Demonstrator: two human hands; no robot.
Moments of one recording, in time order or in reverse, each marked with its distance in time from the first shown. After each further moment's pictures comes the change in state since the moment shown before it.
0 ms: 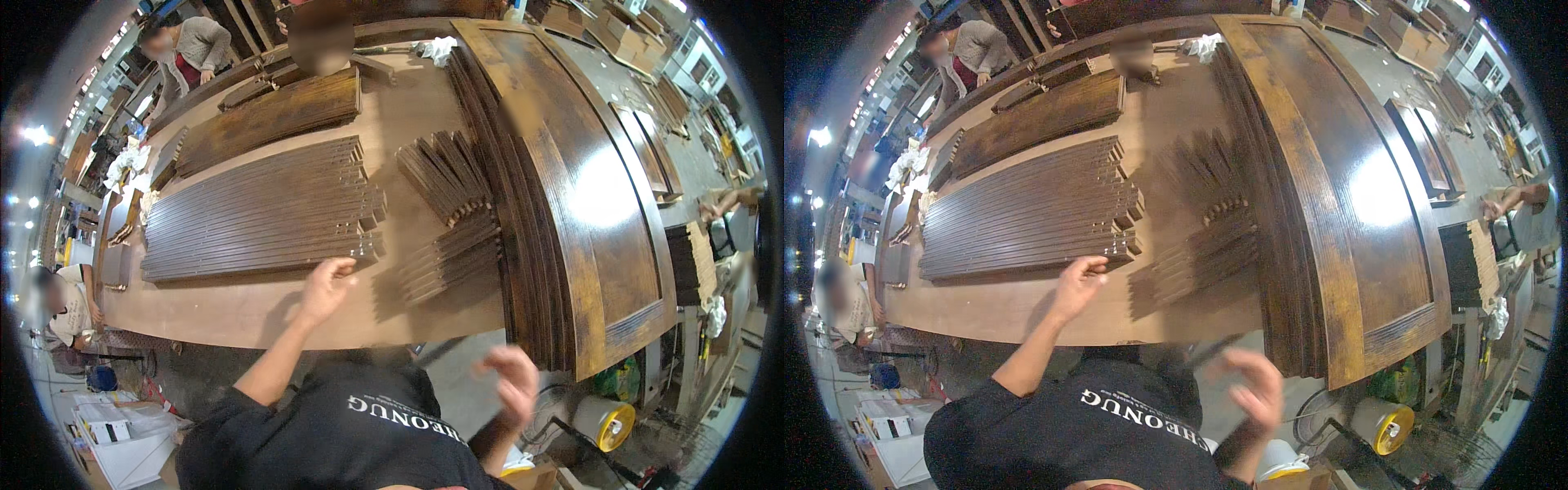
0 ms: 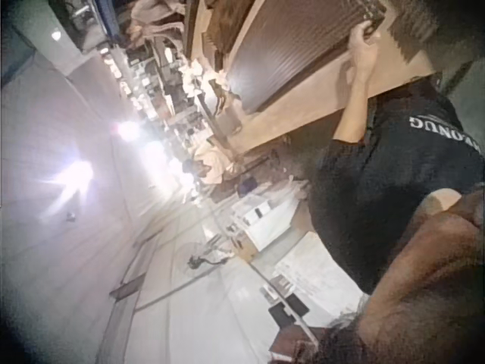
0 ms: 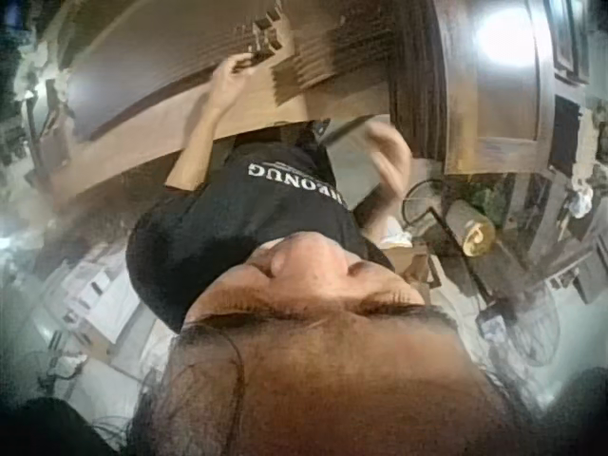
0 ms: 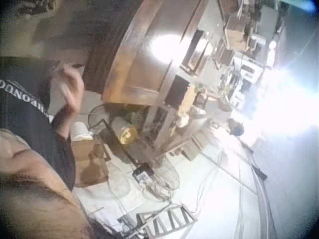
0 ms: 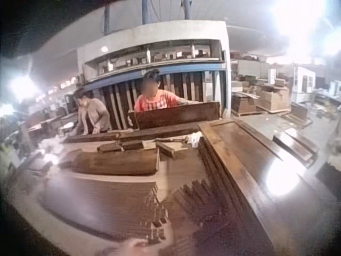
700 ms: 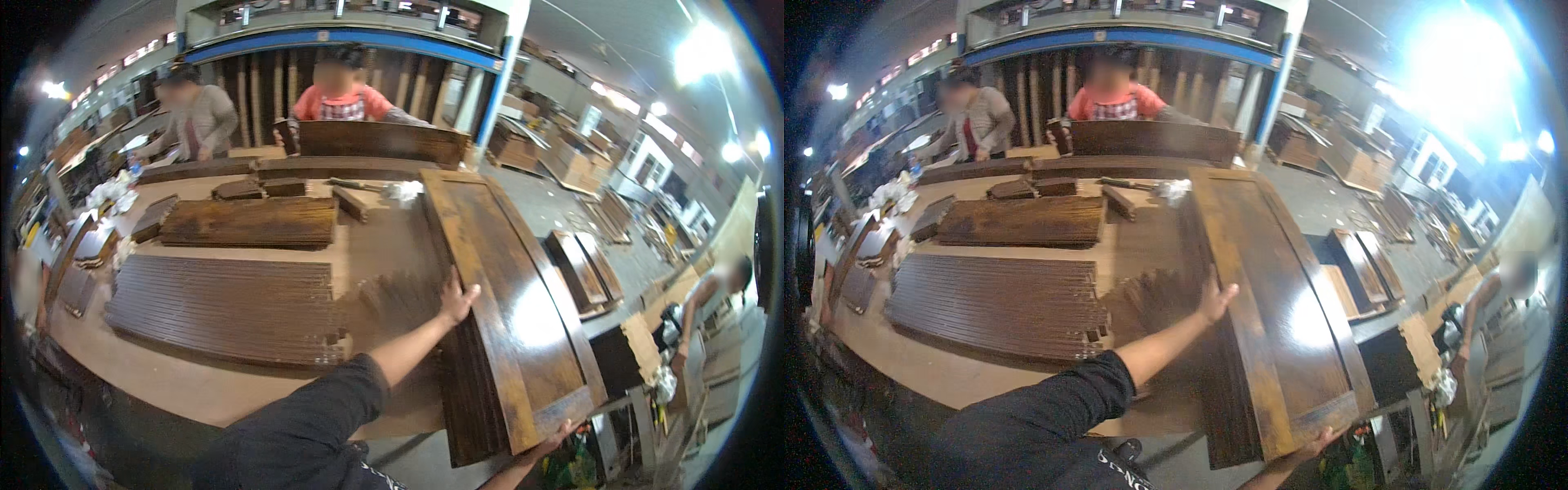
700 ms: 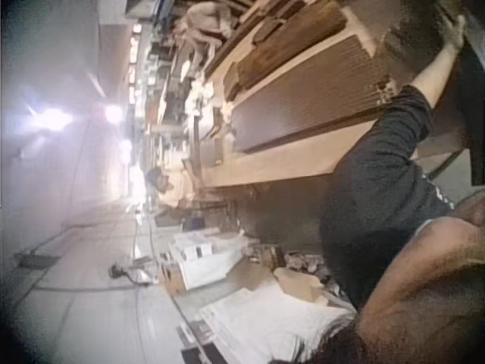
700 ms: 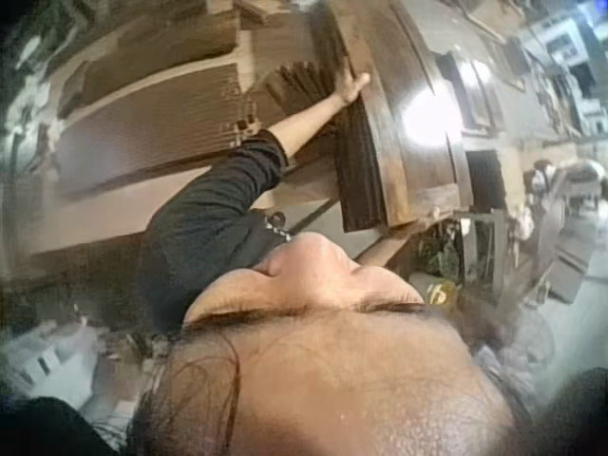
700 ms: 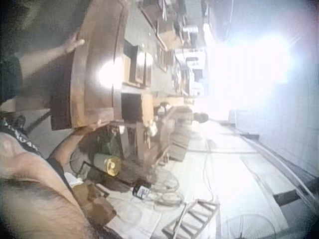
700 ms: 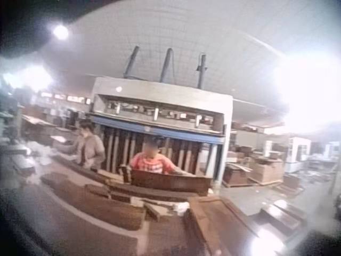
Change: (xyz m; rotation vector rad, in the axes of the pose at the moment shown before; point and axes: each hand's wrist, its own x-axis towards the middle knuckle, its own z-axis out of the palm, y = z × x) left_hand 0.257 0.177 0.256 -0.477 0.227 0.278; right_hand 0.029 -0.033 -0.179 -0.218 0.955 -0.678
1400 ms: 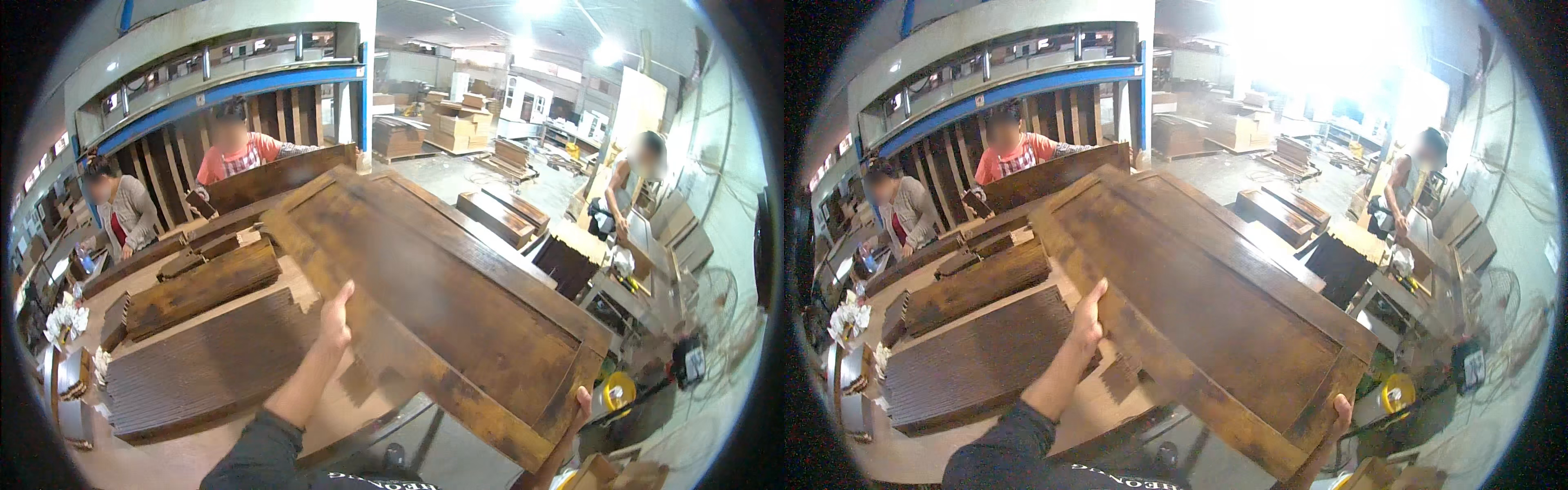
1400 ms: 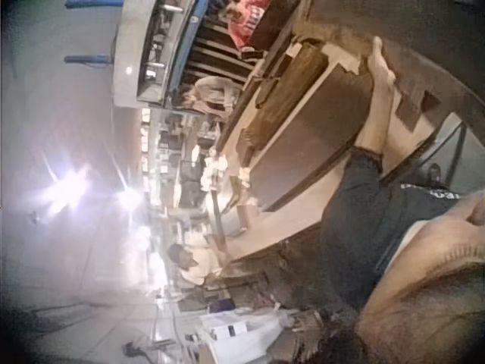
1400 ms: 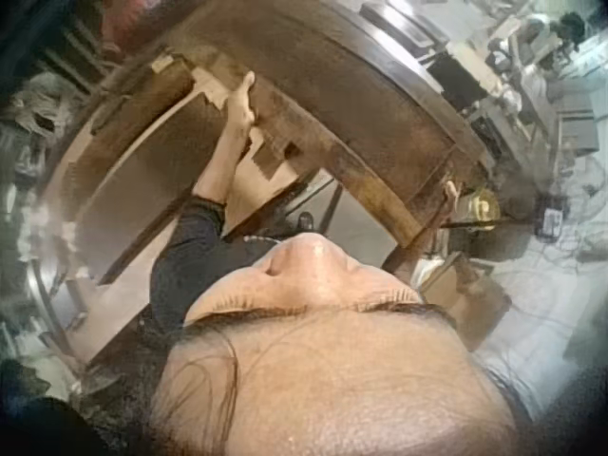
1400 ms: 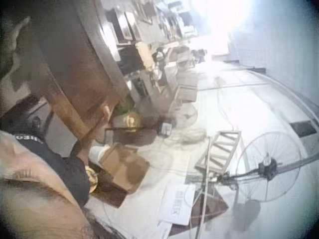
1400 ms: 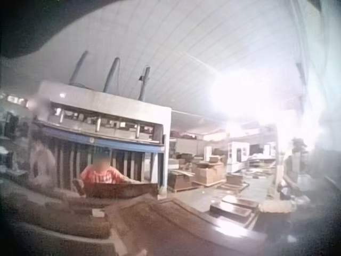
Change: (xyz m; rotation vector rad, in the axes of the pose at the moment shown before) left_hand -0.094 0.108 -0.237 -0.974 -0.272 -0.583; right_hand -0.180 -0.190 -0.042 0.364 -0.104 0.072
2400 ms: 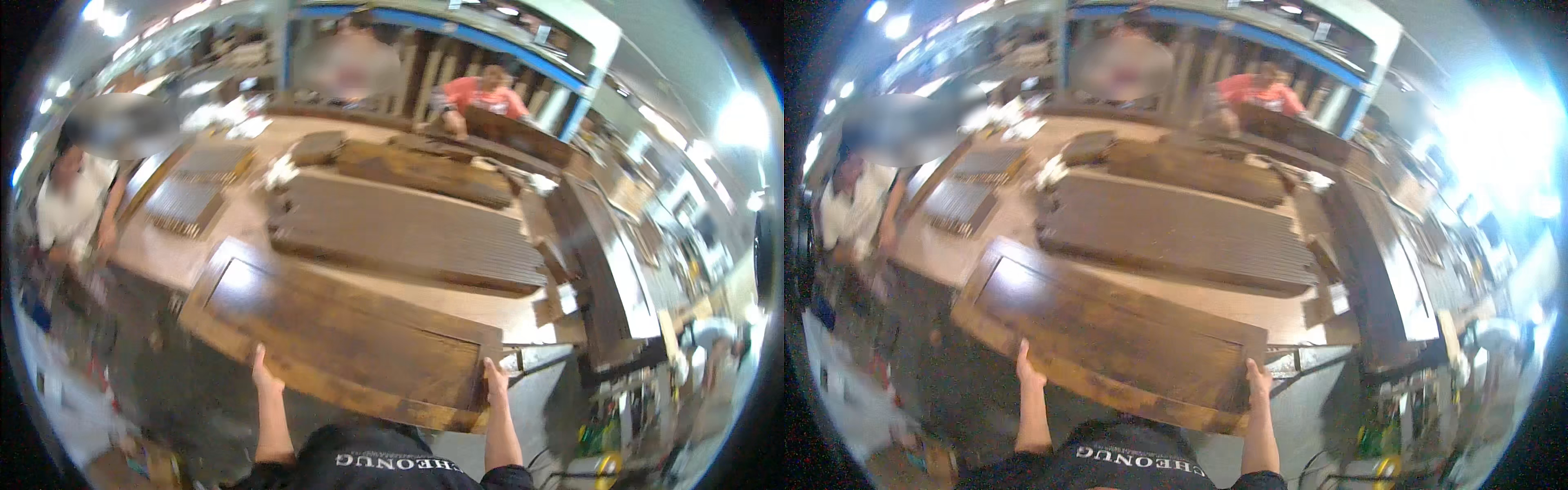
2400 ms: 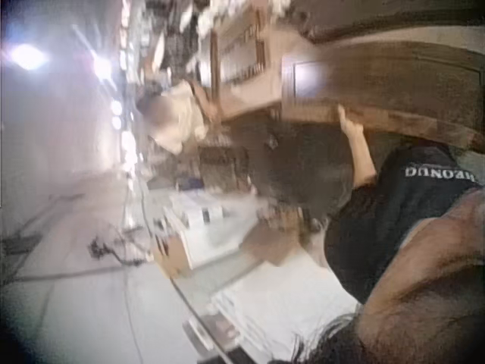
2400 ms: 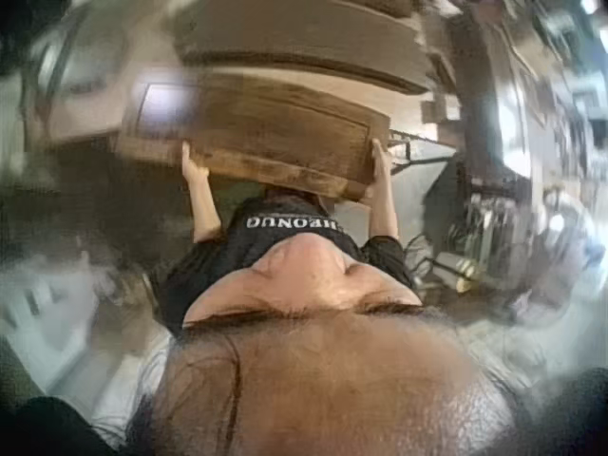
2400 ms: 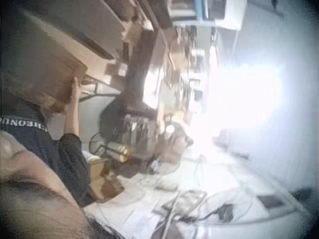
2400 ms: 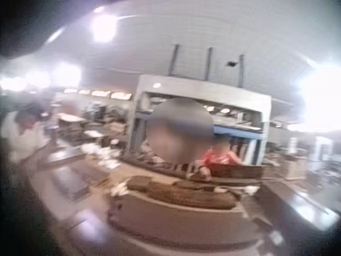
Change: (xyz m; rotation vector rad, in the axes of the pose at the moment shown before) left_hand -0.655 0.123 -0.508 -0.409 1.043 0.620; right_hand -0.359 0.247 0.128 -1.089 -0.471 0.697
